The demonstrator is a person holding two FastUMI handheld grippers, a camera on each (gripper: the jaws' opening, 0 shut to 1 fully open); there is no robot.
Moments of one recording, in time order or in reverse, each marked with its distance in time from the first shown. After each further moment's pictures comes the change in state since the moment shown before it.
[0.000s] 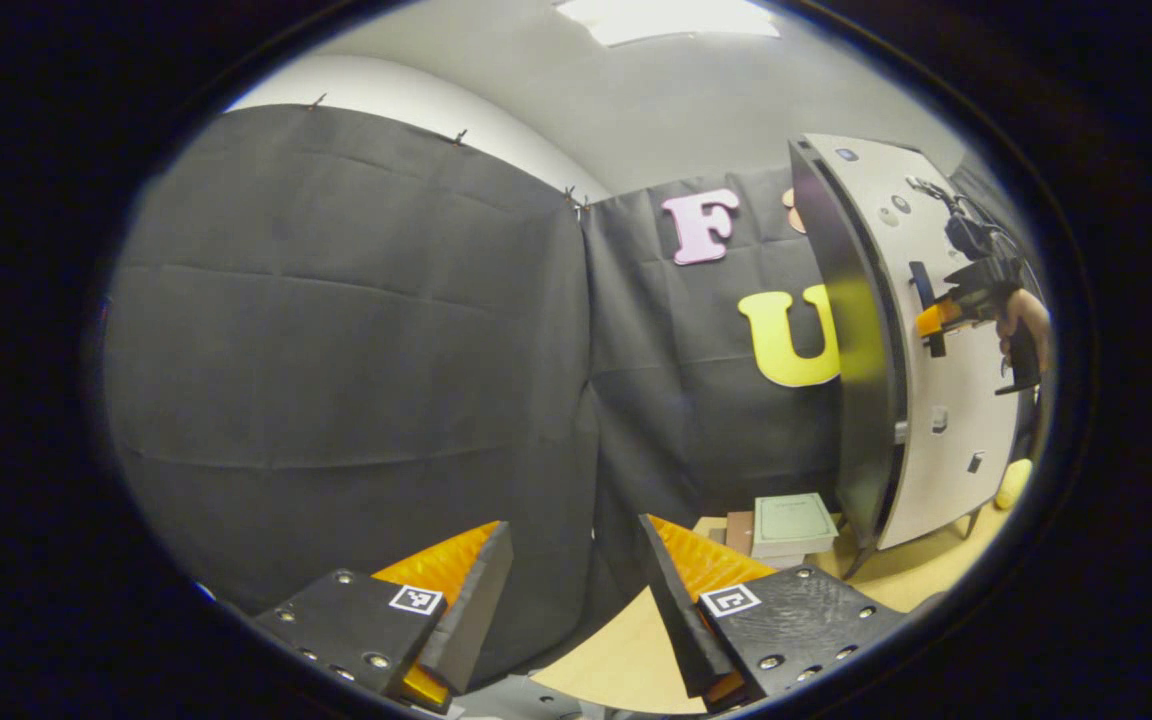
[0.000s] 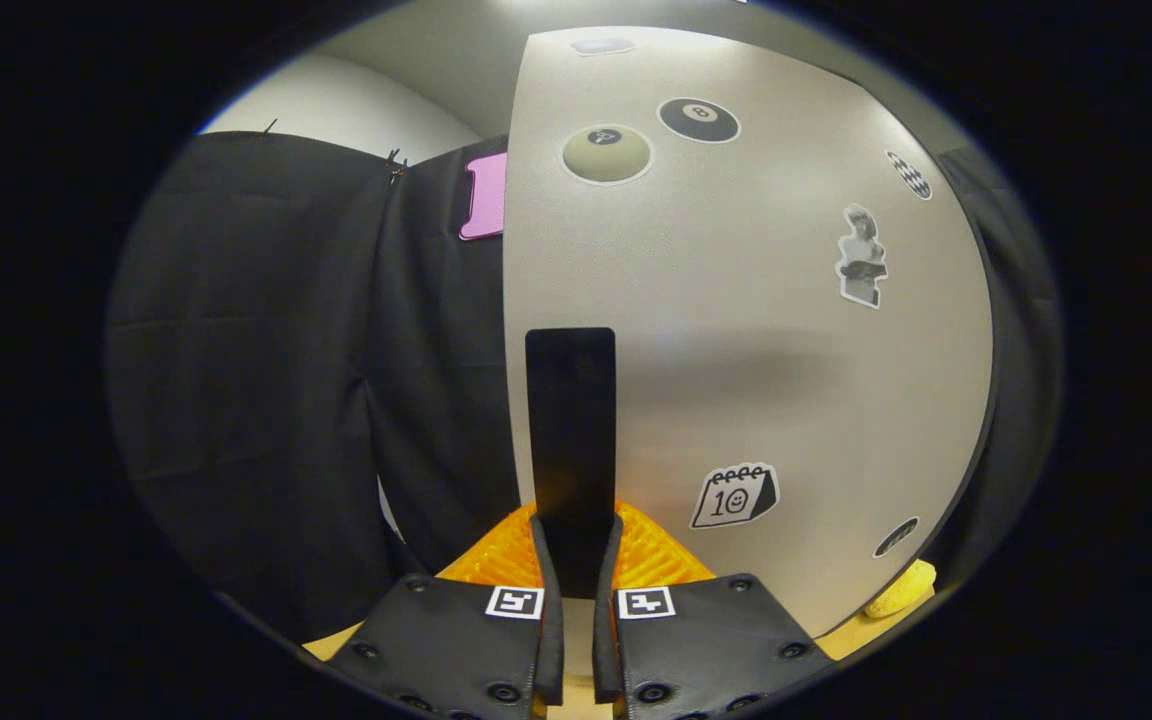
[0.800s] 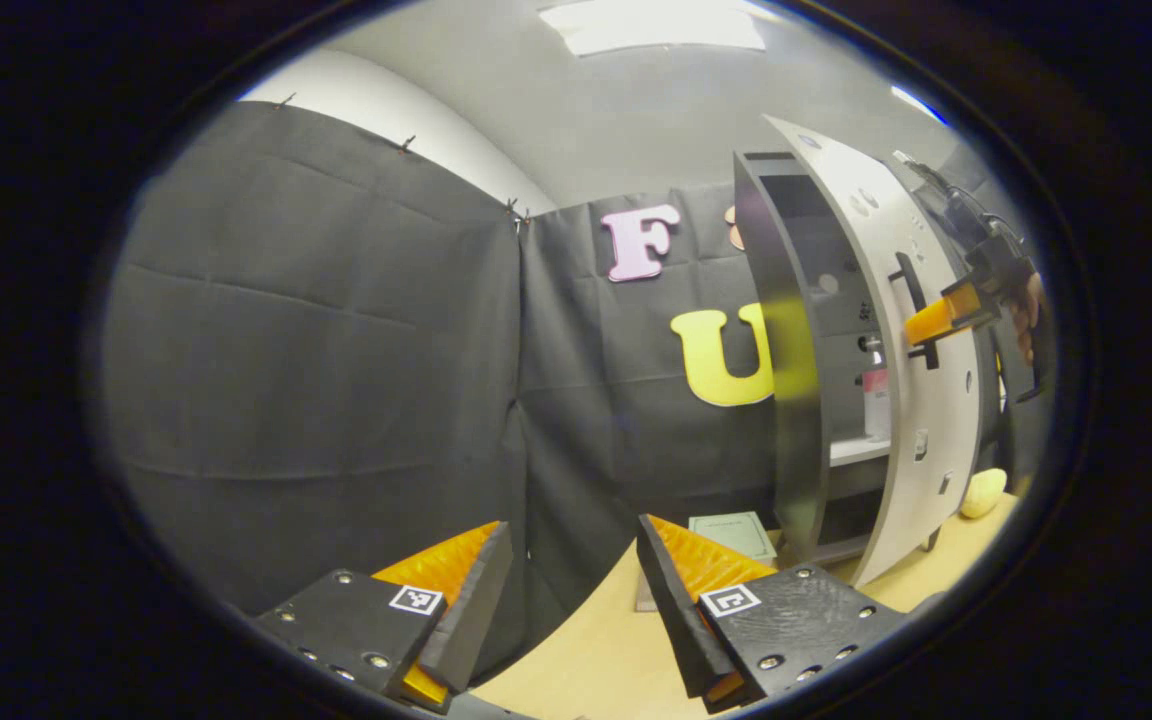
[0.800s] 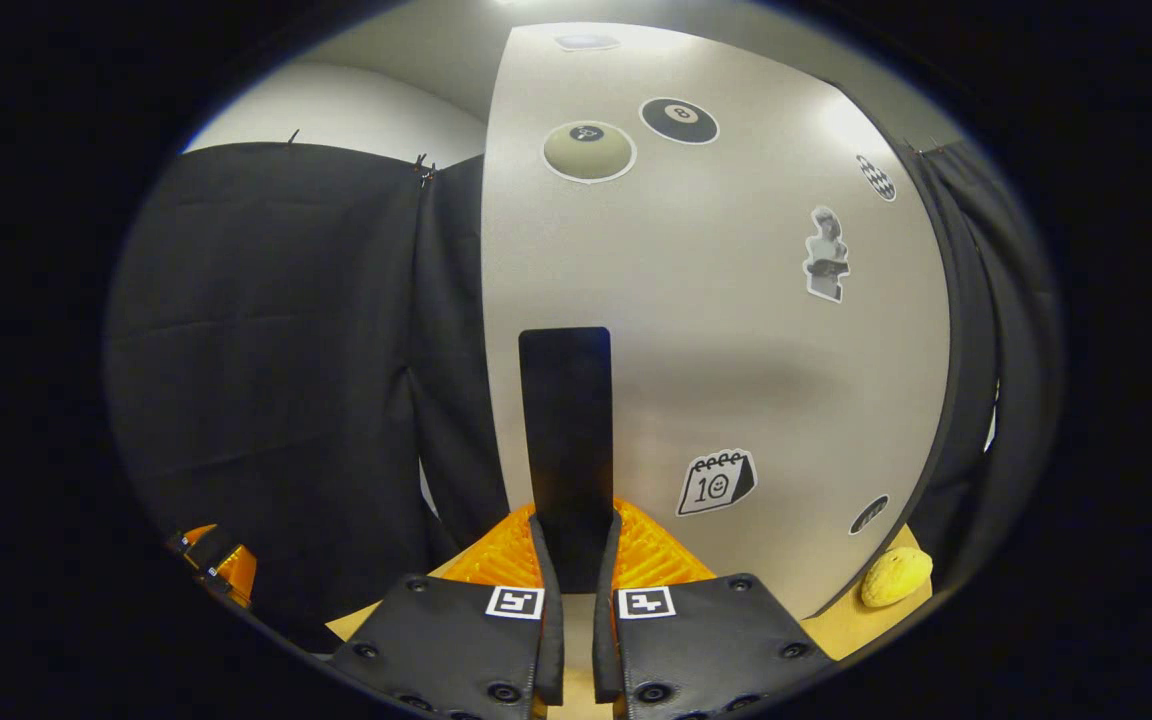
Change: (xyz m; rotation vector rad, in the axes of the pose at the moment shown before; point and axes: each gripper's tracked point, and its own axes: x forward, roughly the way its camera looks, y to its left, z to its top) left arm 0.006 -0.046 0.023 -0.014 -0.050 -0.183; right arm -0.028 -0.003 -0.003 -0.003 0.021 0.101
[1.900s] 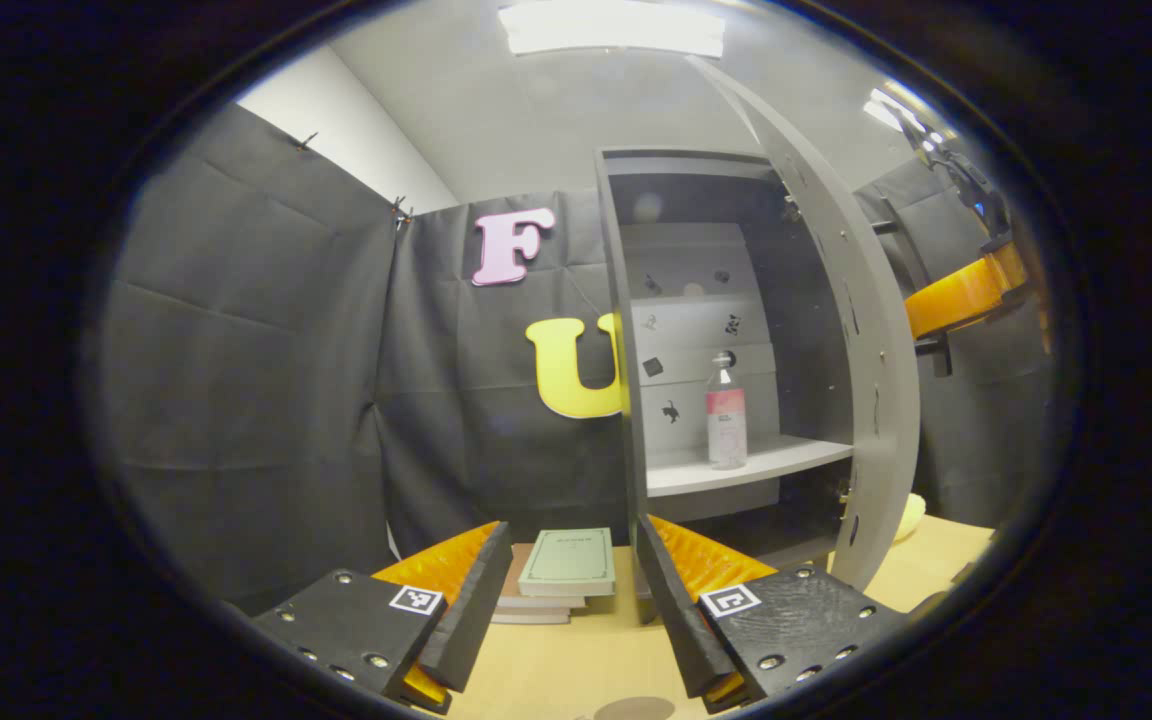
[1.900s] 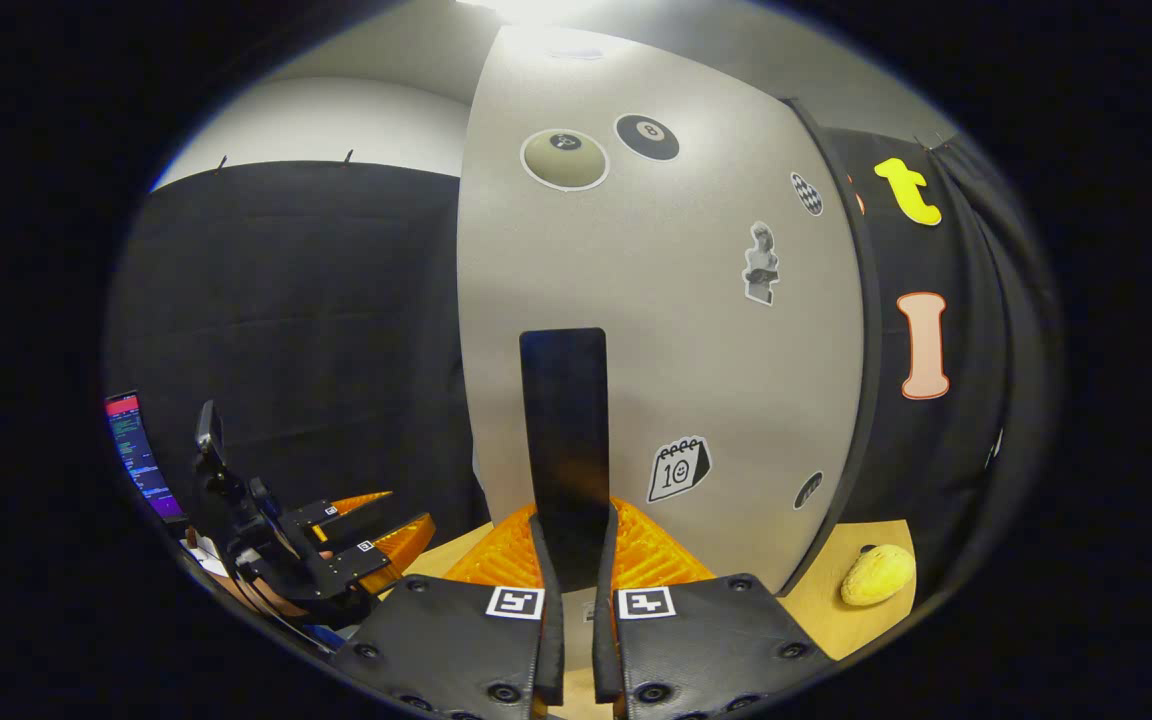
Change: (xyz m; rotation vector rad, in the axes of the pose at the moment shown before) left arm -0.003 -0.229 0.026 -0.027 -0.006 -0.303; right arm -0.045 -0.027 -0.007 -0.033 -0.009 0.178
